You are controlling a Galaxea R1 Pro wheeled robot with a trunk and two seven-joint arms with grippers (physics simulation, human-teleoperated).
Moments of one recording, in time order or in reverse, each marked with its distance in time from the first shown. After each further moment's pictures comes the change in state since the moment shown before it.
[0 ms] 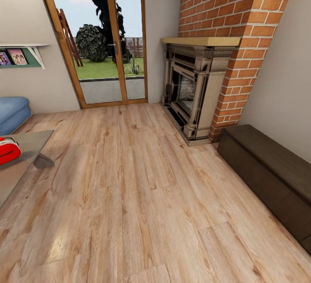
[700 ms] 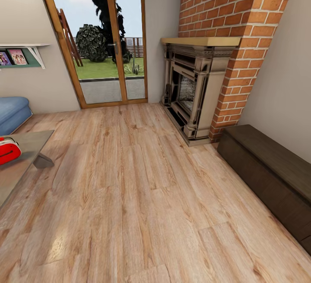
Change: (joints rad) left arm 0.000 0.000 0.000 0.000 0.000 0.000 0.000; right arm 0.000 0.000 0.000 0.000 0.000 0.000 0.000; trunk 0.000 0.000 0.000
